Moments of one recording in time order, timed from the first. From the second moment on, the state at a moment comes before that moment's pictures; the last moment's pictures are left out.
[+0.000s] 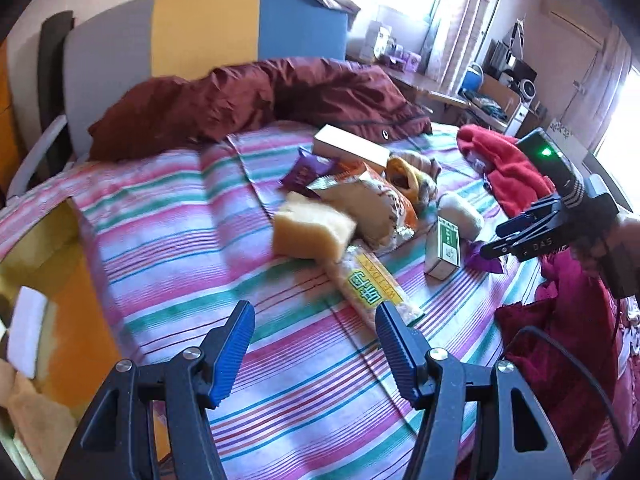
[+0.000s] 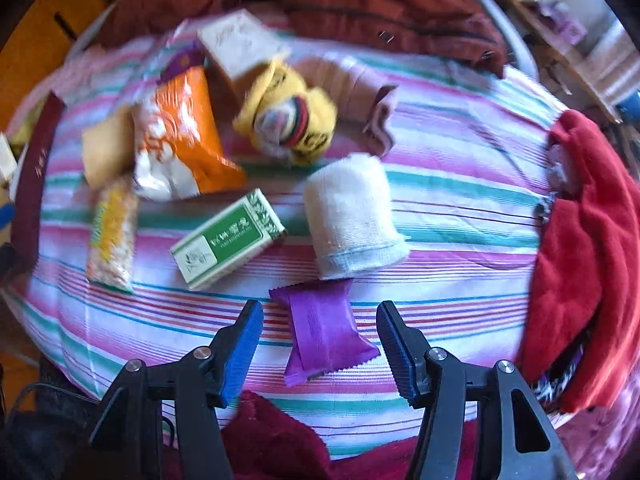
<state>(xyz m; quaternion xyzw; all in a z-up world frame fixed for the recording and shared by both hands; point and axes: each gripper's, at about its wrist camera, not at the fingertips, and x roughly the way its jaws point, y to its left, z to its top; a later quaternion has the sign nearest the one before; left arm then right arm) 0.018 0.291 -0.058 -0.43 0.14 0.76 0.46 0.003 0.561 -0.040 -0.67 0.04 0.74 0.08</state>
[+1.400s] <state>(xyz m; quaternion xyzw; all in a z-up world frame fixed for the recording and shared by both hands) 0.036 0.396 -0.127 -0.46 0.24 0.75 0.40 0.037 0.560 -0.052 -0.71 -0.01 0.70 0.02</state>
